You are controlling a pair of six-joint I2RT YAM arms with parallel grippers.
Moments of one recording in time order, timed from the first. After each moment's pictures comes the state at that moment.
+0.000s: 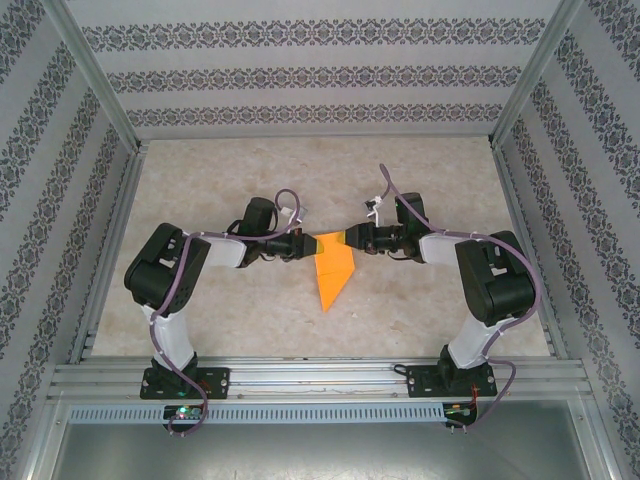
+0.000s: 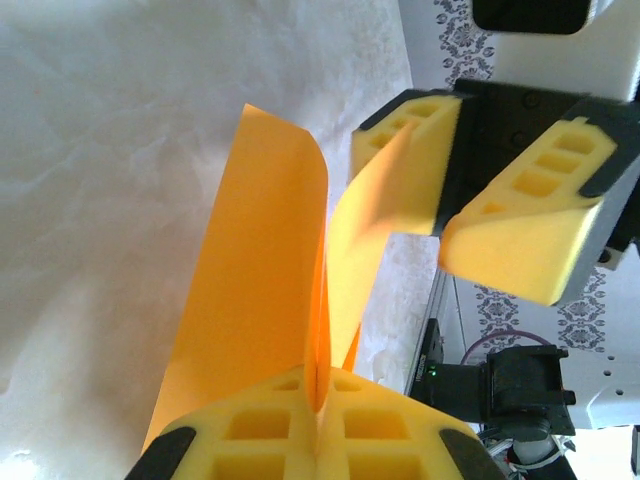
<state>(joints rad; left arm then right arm) -0.41 1.88 0.87 0.37 0.94 -0.71 0.25 1.73 0.78 0.22 -1.00 0.54</state>
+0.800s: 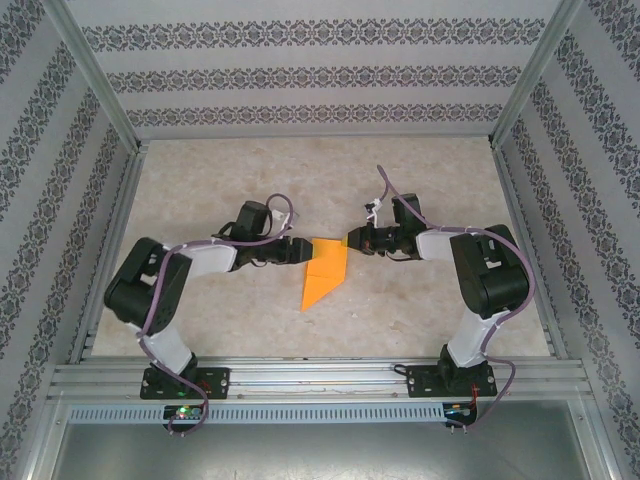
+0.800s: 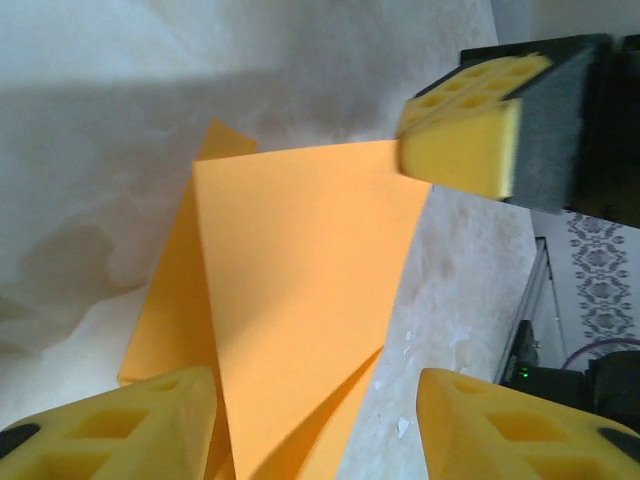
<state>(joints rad) -0.41 1.68 0.82 0.09 0.73 -0.49 0.25 1.79 0.83 0.13 -0.94 0.57</state>
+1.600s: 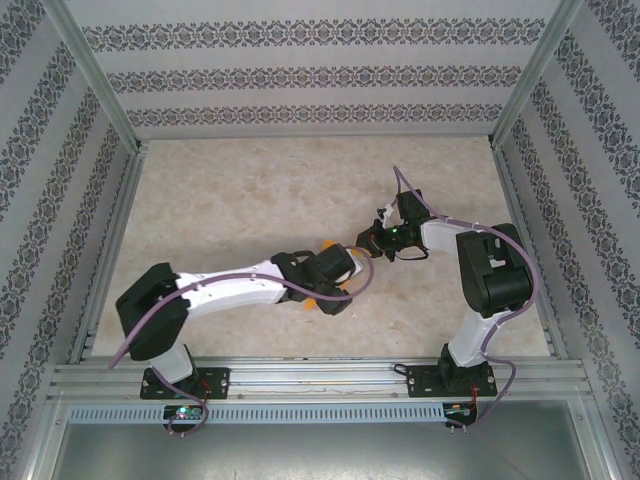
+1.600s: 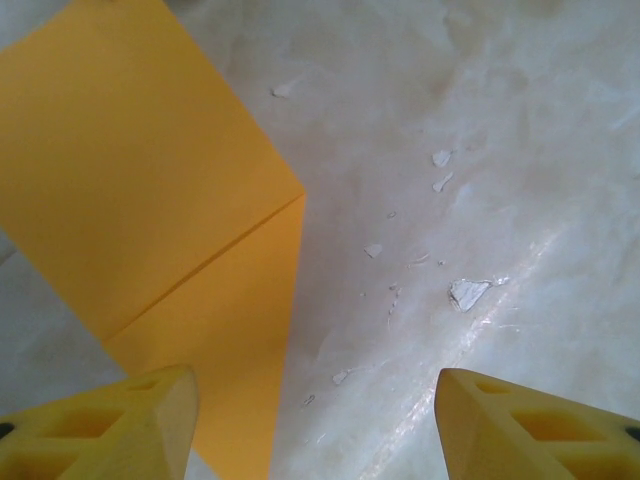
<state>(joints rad) -1.04 1.69 1.15 -0.55 -0.11 -0.13 0.21 1.79 0.92 -0.22 -0.85 0.76</state>
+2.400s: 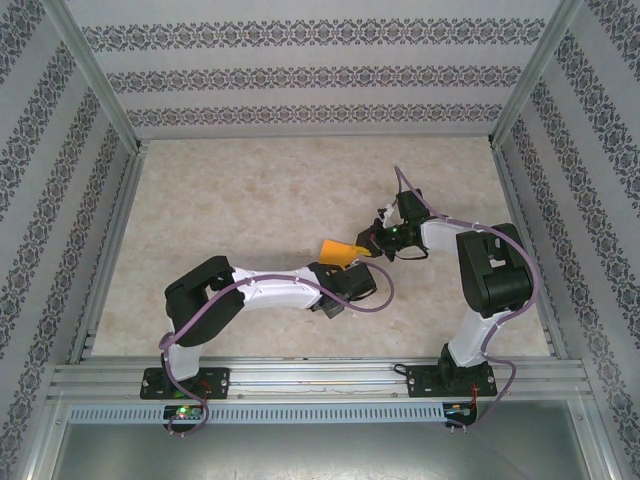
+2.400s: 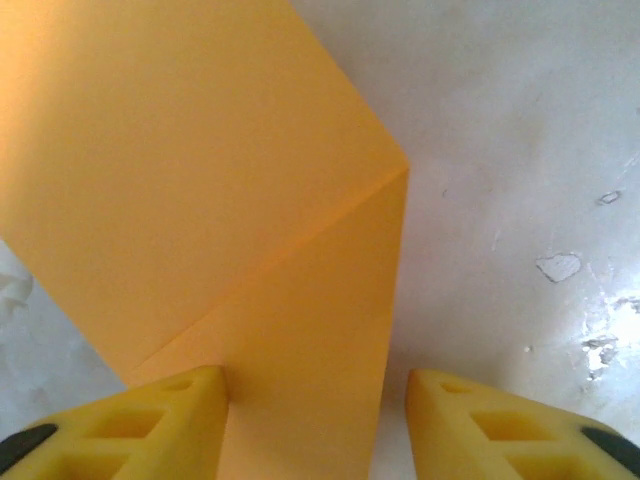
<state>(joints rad) -1.09 1.93 1.25 -0.63 -0.41 -0.13 0.21 1.79 0.92 -0.22 -0.85 0.78</state>
